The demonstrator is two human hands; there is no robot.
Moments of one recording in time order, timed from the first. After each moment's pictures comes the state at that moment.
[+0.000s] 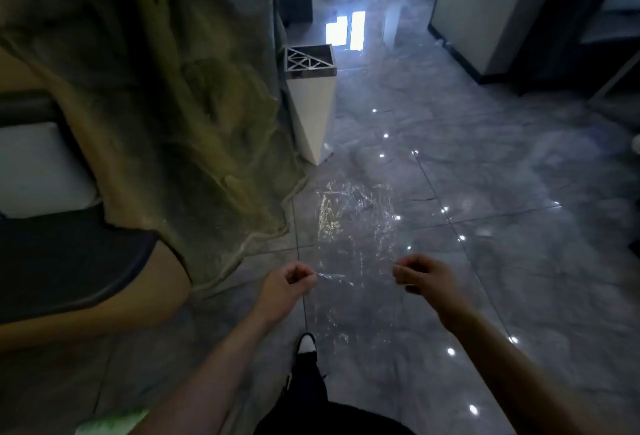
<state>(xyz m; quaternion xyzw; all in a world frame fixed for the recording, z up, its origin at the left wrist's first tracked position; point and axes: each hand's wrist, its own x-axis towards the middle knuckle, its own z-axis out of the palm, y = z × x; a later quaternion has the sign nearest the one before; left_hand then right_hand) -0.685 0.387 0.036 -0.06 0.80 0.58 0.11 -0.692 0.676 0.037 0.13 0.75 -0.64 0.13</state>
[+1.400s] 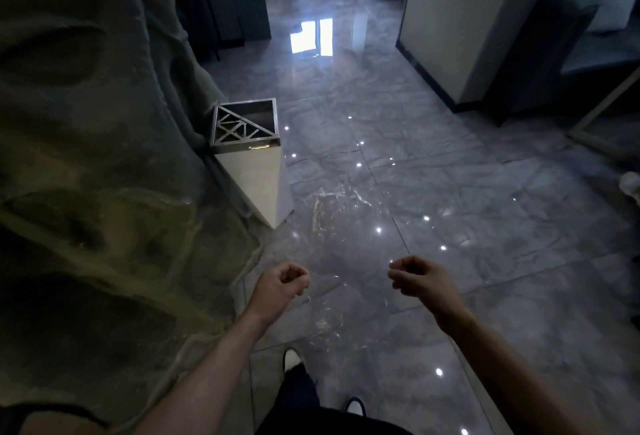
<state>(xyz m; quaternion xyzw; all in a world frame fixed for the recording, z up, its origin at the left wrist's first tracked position) -1.182 0.542 0.038 -0.06 0.79 0.60 0.14 -1.157 0.829 0.065 0.16 0.75 -0.63 0.12</state>
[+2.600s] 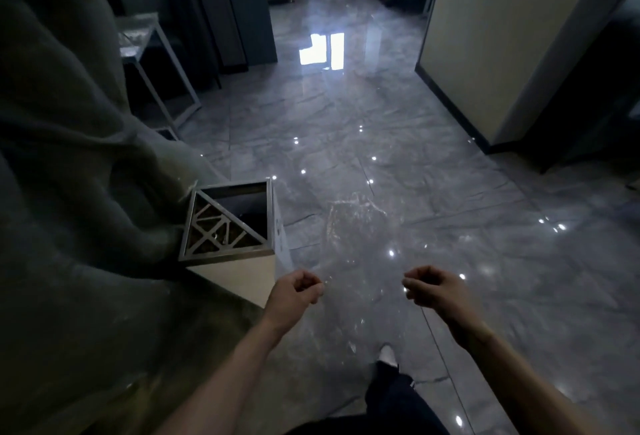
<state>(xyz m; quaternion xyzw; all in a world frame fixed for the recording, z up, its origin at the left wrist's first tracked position) -1.619 0.587 0.035 -0.07 0.81 0.56 0.16 -1.599 0.864 0.053 0.19 0.73 -0.64 0.12</state>
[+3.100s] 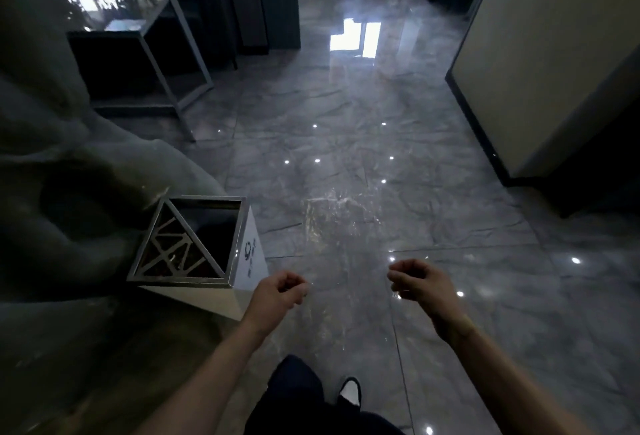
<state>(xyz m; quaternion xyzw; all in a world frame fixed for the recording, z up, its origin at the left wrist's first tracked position) -1.749 0.670 0.040 -0.17 0.78 0.59 0.13 -1.788 0.944 0.066 0.15 0.74 -0.63 0.17</state>
